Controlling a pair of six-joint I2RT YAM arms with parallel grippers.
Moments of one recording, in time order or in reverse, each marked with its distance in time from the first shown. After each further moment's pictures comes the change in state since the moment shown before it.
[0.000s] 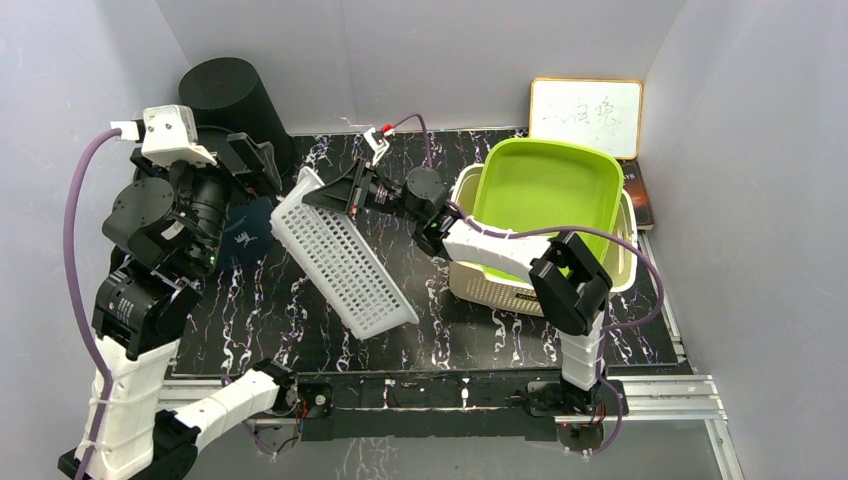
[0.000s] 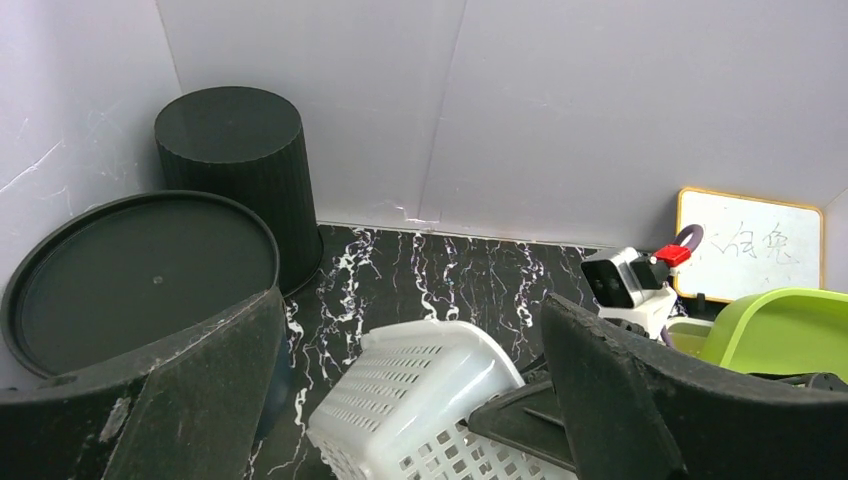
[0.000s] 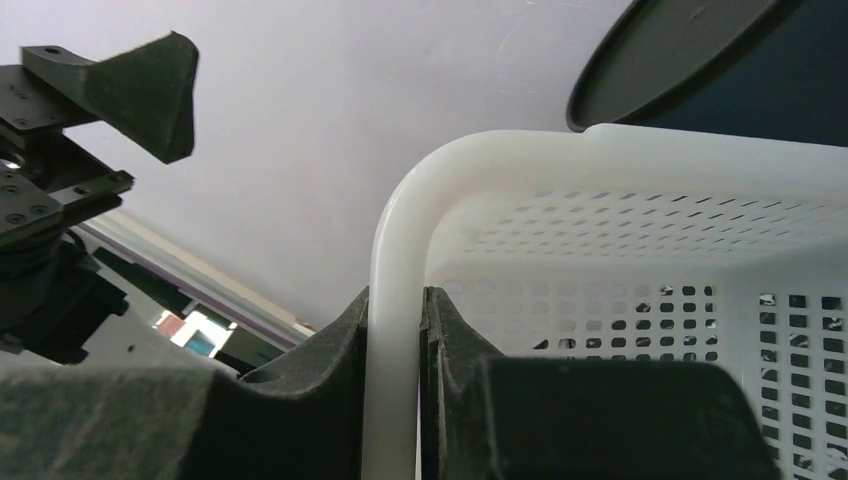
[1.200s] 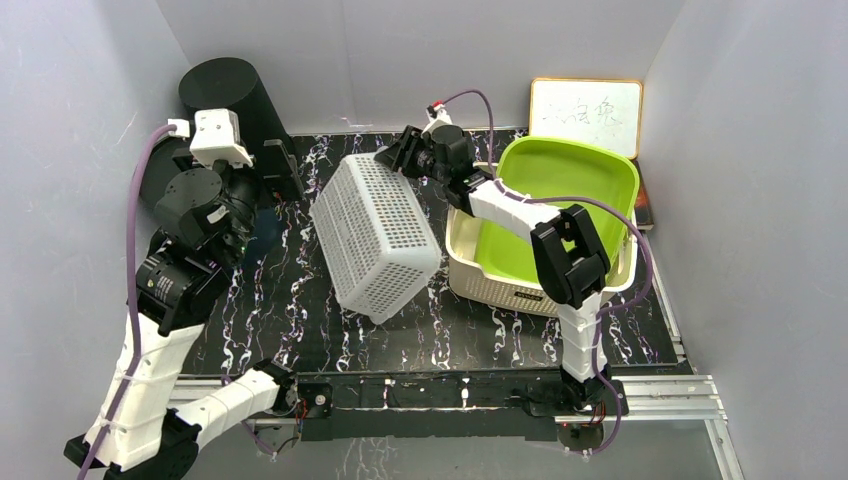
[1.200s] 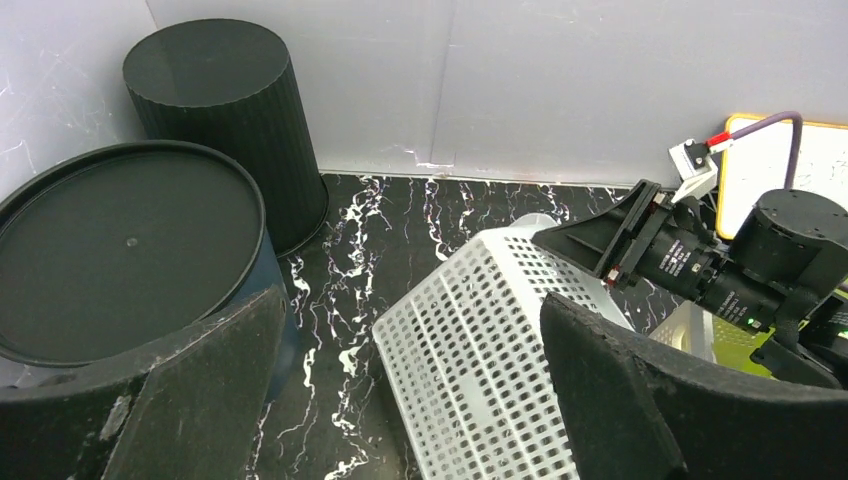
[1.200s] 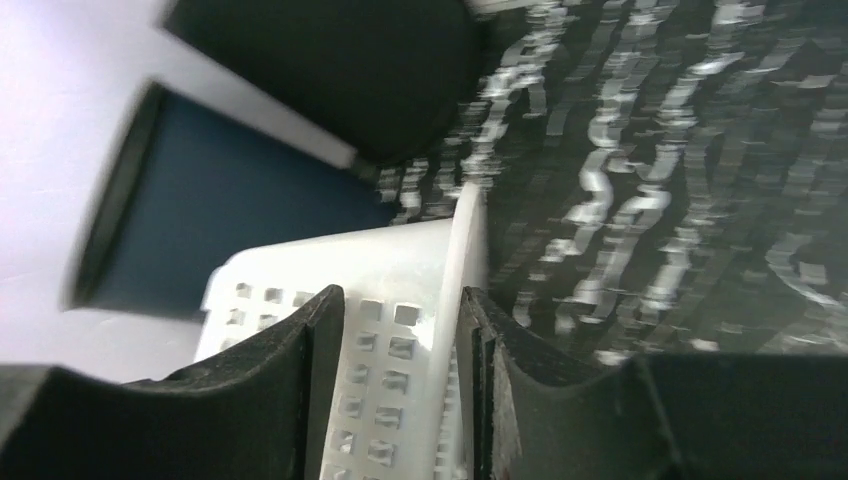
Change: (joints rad) left arm 0.000 0.014 -0.133 0.023 -0.002 -0.001; right arm -0.296 0.147 0.143 -0.498 0.224 -0.330
